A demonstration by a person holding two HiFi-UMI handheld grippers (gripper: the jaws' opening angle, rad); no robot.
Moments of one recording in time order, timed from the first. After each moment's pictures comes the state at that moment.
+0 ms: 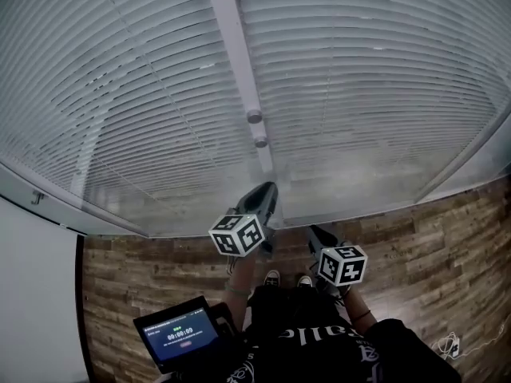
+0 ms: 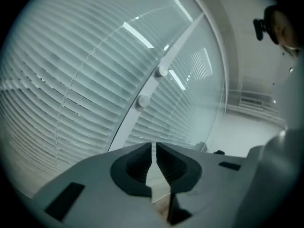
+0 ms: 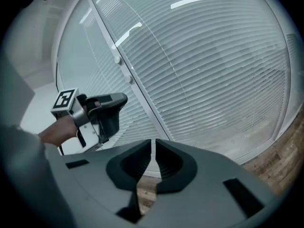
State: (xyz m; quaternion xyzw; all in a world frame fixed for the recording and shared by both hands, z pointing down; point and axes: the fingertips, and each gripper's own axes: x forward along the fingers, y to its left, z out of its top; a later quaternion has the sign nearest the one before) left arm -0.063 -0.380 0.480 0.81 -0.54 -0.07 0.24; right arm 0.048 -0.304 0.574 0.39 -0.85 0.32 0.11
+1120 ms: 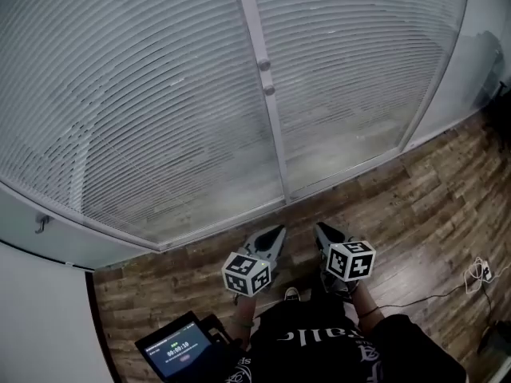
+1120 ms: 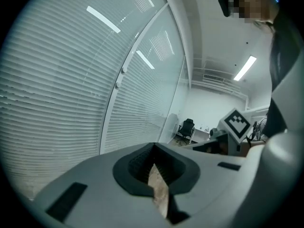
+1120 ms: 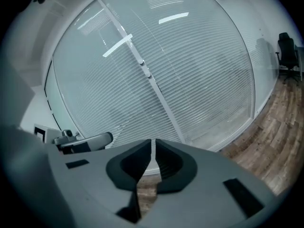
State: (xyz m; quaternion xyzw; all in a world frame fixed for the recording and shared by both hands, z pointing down) left arm -0.118 -0.044 0.548 0.91 -0.37 0.06 0.19; right arm -0.032 -0.049 0.585 0.50 -0.80 0.33 0.07
